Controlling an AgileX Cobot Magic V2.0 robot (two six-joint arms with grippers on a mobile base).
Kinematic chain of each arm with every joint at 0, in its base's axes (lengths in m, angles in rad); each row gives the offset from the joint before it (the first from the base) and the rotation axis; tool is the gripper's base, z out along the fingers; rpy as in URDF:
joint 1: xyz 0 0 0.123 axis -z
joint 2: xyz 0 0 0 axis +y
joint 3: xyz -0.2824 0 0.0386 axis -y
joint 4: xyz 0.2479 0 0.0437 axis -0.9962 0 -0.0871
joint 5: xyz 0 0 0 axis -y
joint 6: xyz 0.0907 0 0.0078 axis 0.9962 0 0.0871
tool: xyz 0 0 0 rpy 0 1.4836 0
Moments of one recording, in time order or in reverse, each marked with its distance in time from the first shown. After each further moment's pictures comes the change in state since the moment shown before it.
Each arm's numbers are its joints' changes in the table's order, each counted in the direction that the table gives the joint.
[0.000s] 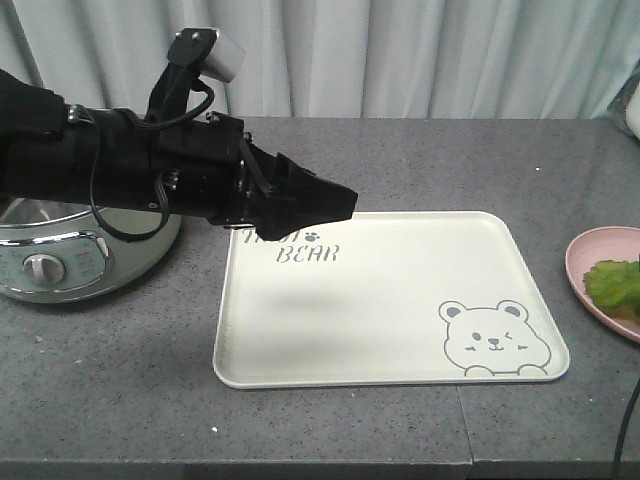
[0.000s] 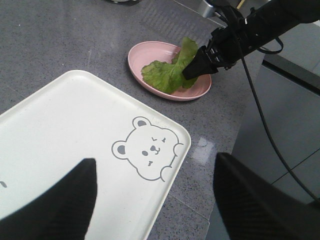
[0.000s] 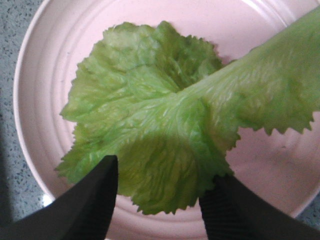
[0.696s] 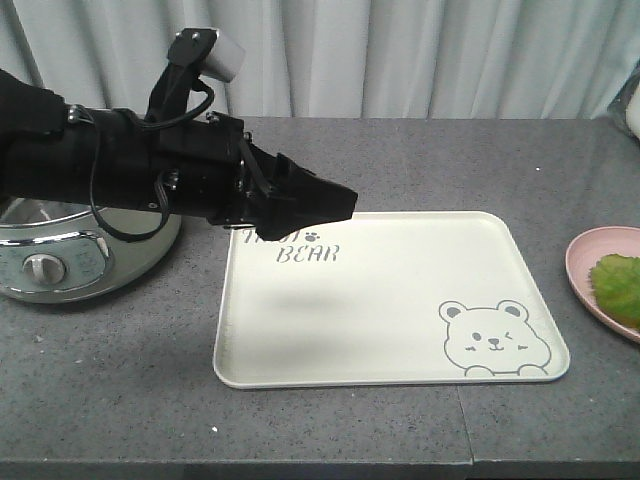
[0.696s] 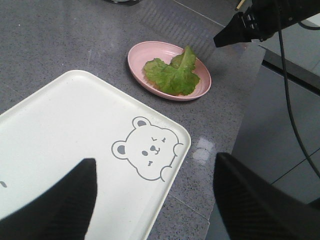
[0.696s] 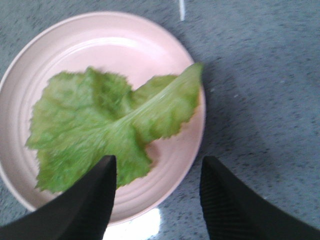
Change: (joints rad) left arm 0.000 0.000 0.000 0.000 0.000 0.000; right arm 0.124 -0.141 0.098 0.106 -0.080 0.133
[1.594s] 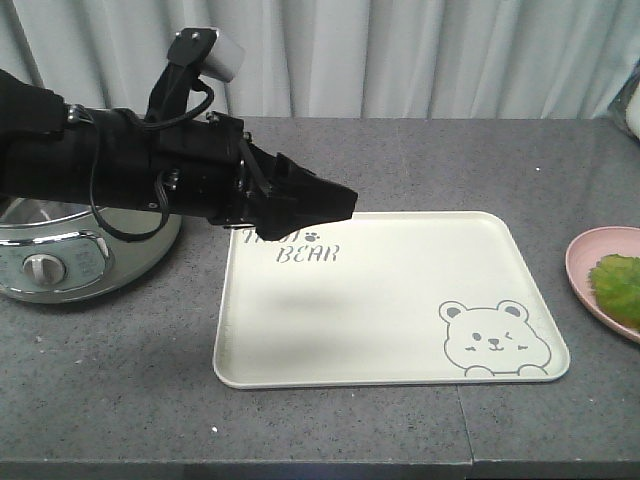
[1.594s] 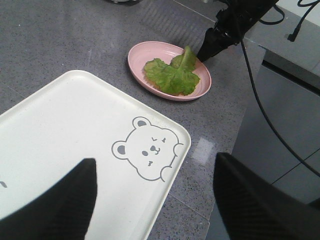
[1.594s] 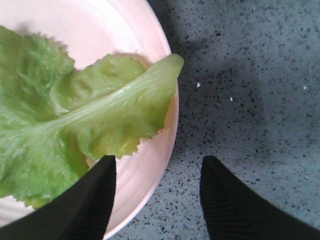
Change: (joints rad) left arm 0.000 0.000 0.000 0.000 0.000 0.000; right arm 0.030 0.384 0.294 0.068 -0.242 -0.146
